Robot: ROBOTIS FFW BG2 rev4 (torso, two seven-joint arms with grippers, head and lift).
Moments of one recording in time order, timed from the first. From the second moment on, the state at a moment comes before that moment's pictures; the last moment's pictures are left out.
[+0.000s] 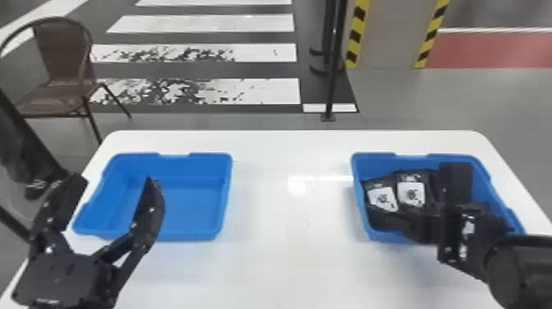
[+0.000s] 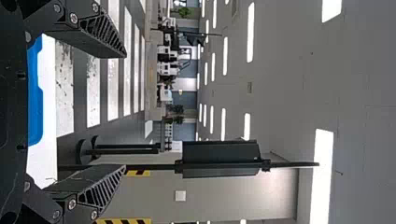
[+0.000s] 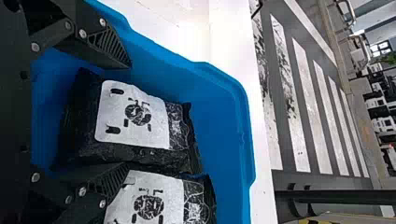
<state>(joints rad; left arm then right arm) 0.81 0.06 0.09 -2.36 0.12 -0.25 -0.07 -0.02 -0.20 -0.03 -1.69 -0.27 0.85 0.34</state>
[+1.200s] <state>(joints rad) 0.81 0.05 0.10 -2.34 0.13 -0.29 -0.07 0.16 -0.17 -0.17 -1.93 -0.34 0.62 0.36</state>
